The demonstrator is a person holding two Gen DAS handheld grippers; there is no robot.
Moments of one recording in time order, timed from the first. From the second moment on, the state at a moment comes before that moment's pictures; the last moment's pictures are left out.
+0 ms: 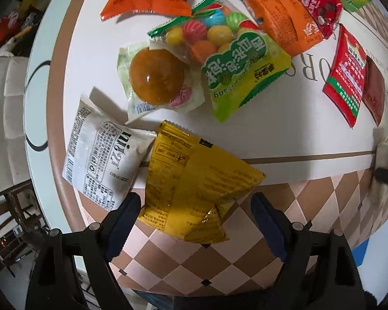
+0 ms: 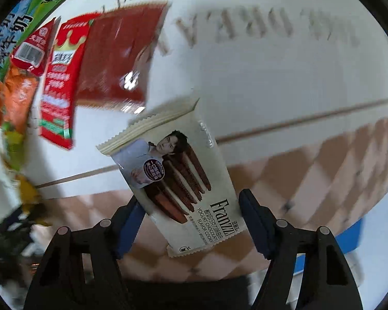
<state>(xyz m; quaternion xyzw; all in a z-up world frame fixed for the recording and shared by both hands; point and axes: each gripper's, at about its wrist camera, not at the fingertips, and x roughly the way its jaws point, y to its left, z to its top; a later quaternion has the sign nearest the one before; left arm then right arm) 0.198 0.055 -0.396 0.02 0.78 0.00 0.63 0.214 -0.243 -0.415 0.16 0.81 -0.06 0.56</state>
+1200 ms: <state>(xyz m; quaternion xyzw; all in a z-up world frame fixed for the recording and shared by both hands) 0.248 -0.010 -0.256 -0.05 0.70 -0.06 0.71 0.237 -0.148 -0.294 0.16 0.75 0.01 0.64</state>
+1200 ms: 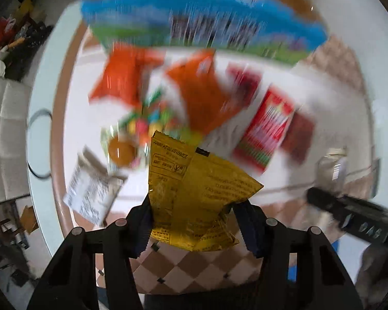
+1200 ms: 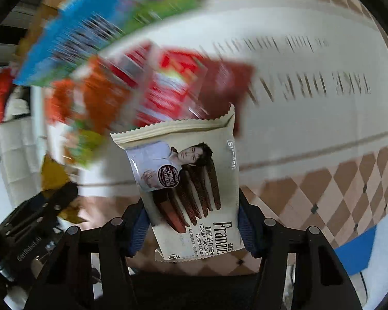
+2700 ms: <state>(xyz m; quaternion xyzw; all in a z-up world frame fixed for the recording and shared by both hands) 0.502 0.059 -0.350 -0.11 0.77 -0.02 0.63 0.537 -0.109 -0.369 0.07 0.76 0.00 0.65</state>
